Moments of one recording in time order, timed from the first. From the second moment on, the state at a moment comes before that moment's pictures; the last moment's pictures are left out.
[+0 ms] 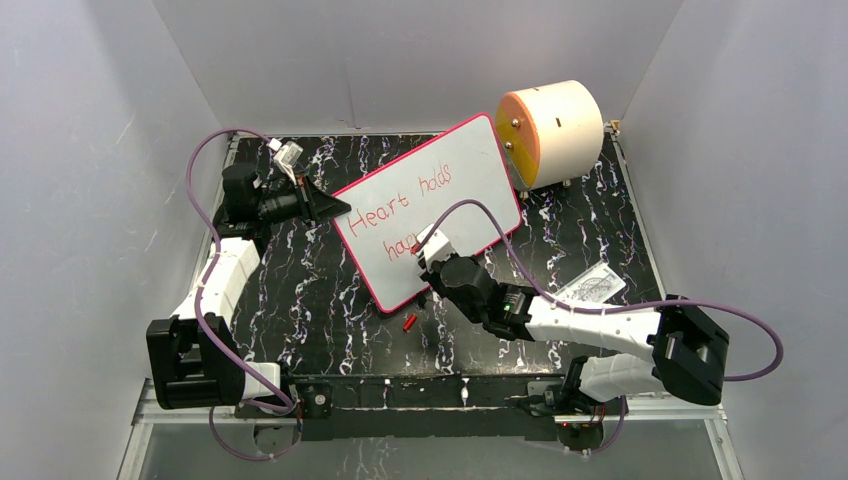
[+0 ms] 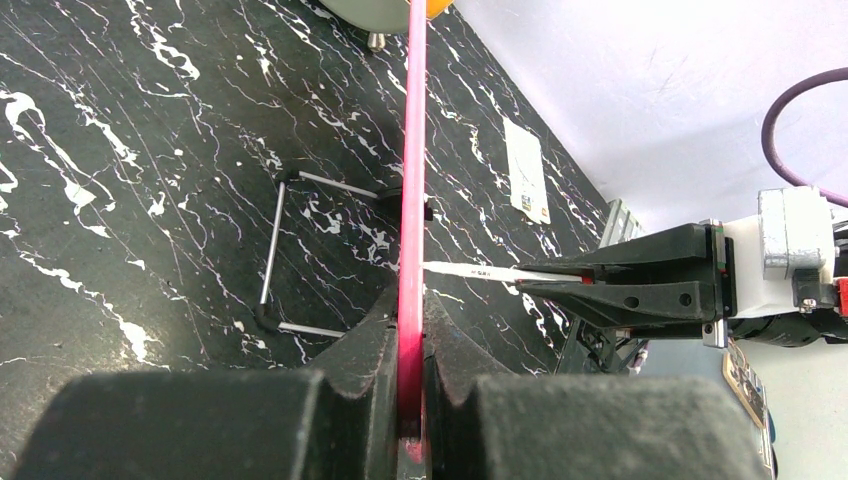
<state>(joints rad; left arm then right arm) 0.04 1.31 0.91 0.01 1.08 -0.29 1.16 1.27 0.73 0.15 0.51 -0.06</state>
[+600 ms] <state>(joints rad) 0.04 1.31 0.91 0.01 1.08 -0.29 1.16 1.16 0.64 0.28 0.52 -0.11</state>
